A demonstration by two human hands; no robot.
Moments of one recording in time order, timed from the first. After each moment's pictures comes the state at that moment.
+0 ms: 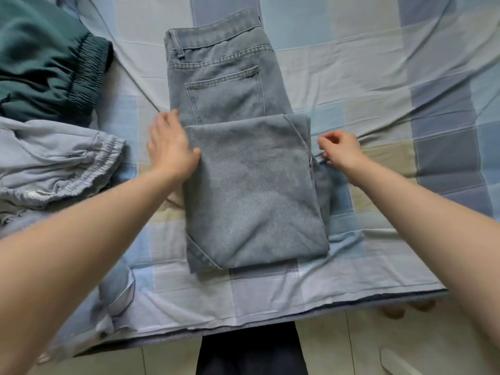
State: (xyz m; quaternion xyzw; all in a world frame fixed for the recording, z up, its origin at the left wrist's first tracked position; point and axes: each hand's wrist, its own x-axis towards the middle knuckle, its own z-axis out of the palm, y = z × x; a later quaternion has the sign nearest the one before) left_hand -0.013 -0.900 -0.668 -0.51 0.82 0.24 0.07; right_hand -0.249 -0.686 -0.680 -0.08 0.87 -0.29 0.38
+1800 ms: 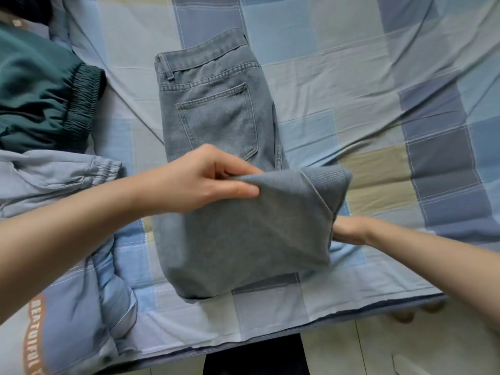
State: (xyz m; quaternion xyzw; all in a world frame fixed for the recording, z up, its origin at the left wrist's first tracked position) left_hand -0.041 -0.875 -0.540 -0.09 0.70 0.68 0.20; right_hand -0.185 -0.621 -0.632 -0.08 0.59 -0.23 0.77
